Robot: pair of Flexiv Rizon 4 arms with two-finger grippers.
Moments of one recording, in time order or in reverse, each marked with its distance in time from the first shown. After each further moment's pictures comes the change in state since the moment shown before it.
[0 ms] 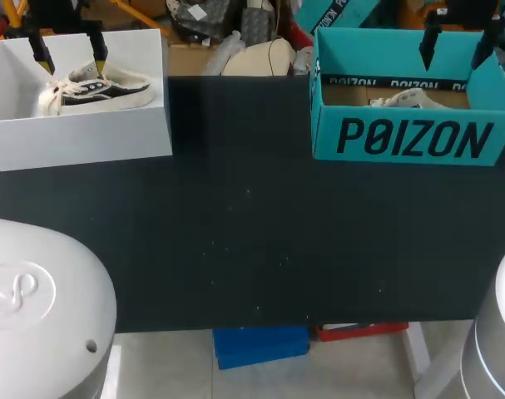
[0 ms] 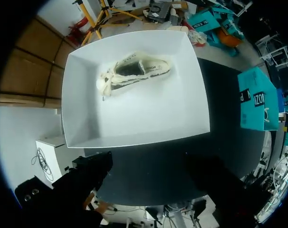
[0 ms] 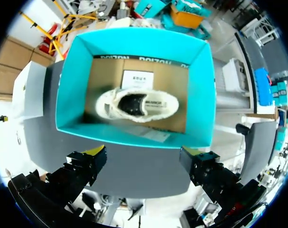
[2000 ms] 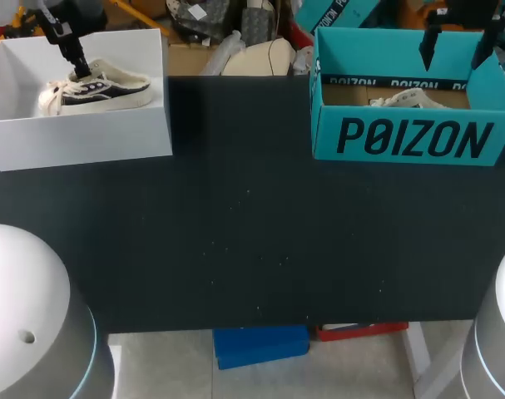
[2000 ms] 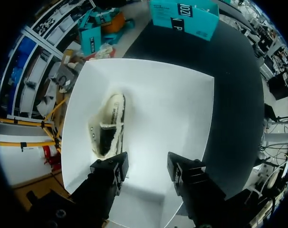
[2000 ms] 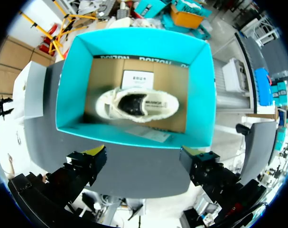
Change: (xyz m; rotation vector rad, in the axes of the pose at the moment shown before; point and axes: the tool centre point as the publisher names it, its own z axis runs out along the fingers) left arm -0.017 -0.086 0.065 0.199 -0.068 1.174; right arm 0.000 0.000 0.000 0.000 0.000 0.000
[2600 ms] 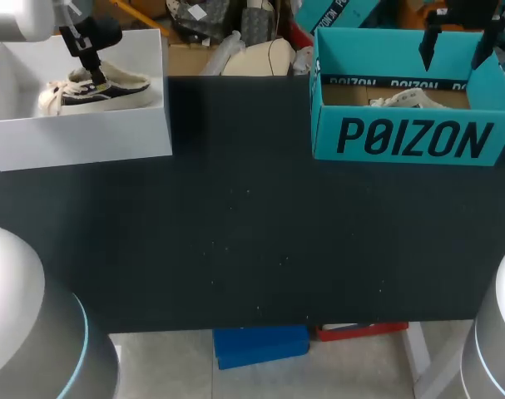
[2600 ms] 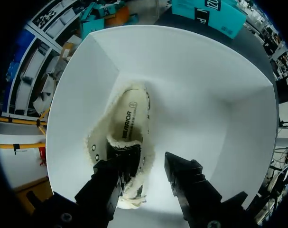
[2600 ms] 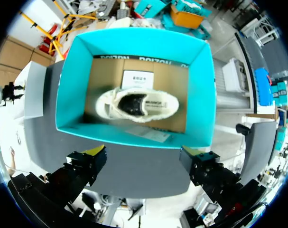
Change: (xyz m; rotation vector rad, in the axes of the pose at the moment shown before) left arm -0.058 -0.013 0.096 -0.023 0.026 -0.018; right arm 0.000 0.000 0.000 0.000 0.000 0.000
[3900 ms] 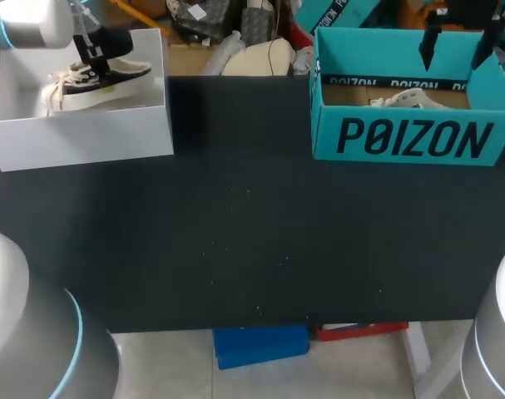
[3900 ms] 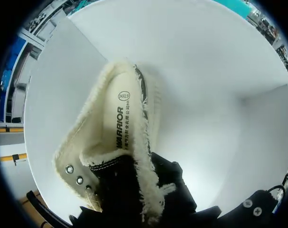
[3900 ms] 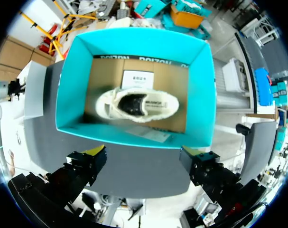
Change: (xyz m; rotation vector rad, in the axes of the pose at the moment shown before) left arm -0.012 -0.013 0.028 -0.029 -0.003 0.063; right arm 0.000 0.000 0.000 0.000 0.000 0.000
